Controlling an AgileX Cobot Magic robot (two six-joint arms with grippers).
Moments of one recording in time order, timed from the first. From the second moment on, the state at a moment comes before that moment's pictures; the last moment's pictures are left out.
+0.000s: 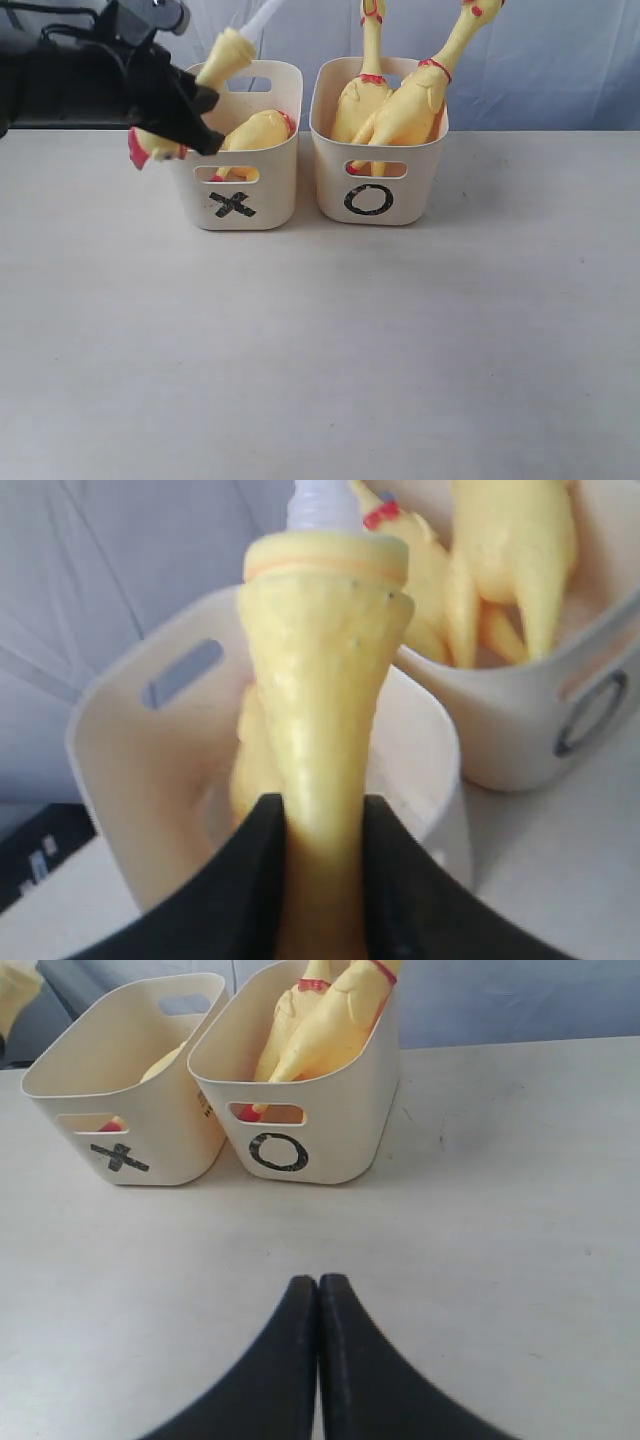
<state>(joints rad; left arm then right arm) -0.34 1.60 -1.08 -1.27 0.14 1.66 0.35 0.56 -0.53 0.00 0.52 0.22</state>
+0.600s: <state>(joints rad) -0.34 1.88 -1.46 -1.37 0.07 1.66 0.35 0.56 -0.53 0.03 0.52 0.22</state>
